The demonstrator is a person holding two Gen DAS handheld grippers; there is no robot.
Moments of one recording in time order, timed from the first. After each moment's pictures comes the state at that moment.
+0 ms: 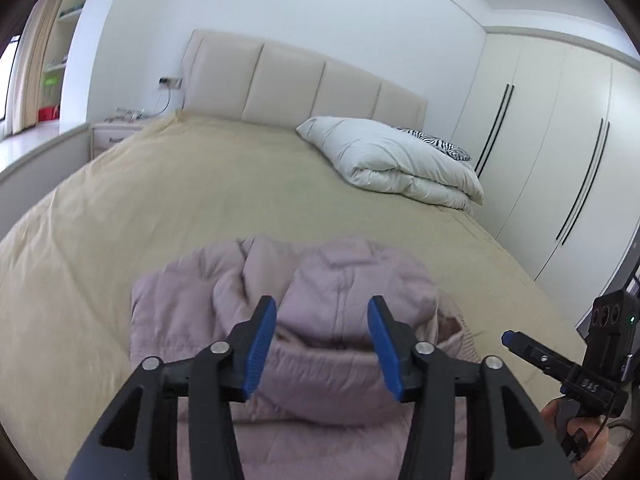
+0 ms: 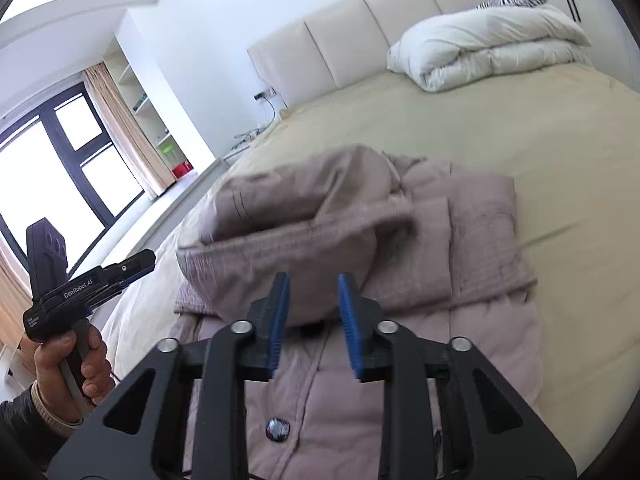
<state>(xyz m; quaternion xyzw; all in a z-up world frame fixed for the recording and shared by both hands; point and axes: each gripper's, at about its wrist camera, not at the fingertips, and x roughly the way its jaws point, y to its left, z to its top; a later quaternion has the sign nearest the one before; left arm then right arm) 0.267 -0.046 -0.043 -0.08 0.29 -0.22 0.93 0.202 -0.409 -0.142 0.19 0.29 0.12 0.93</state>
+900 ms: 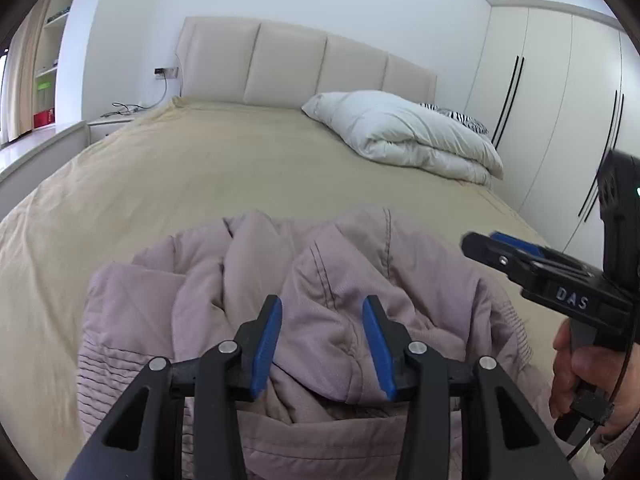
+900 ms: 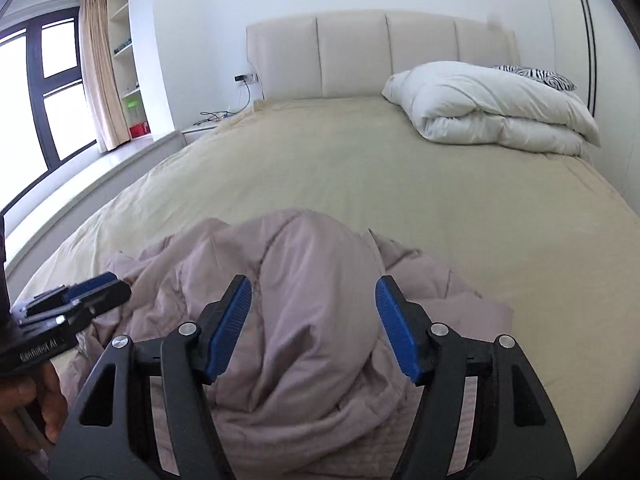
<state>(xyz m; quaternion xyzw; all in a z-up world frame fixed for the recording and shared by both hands) 0.314 -0.087 -0.120 -0.05 0.33 -0.21 0.92 0.353 -0.373 -0.135 0.02 0.31 0.06 0.95</state>
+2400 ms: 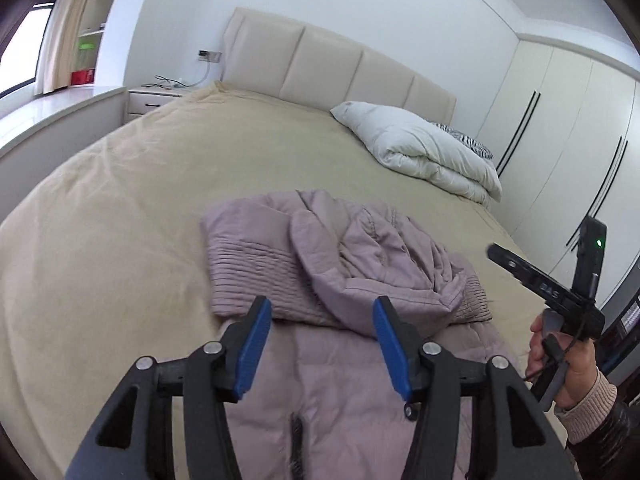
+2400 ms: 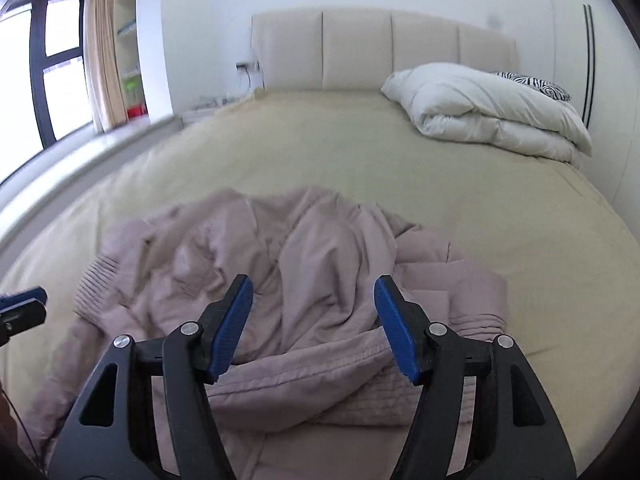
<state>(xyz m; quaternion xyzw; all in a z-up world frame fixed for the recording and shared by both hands) 0.156 0.064 -0.069 -0.13 0.33 -0.17 0.92 0.304 -0.357 -0.103 0.01 0.30 0.05 0.95</state>
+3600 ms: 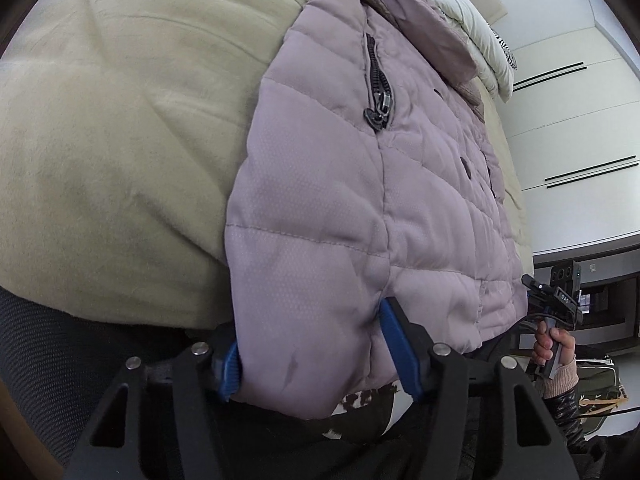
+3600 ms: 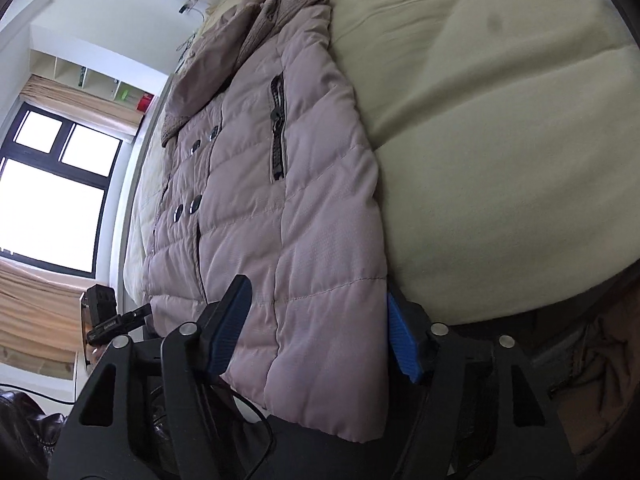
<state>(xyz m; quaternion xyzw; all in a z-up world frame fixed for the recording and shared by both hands) -0.049 0.123 -0.208 -0.22 0.62 -0.22 0.72 -0.123 -0.532 -0.243 0.31 0.55 0.11 0.77</state>
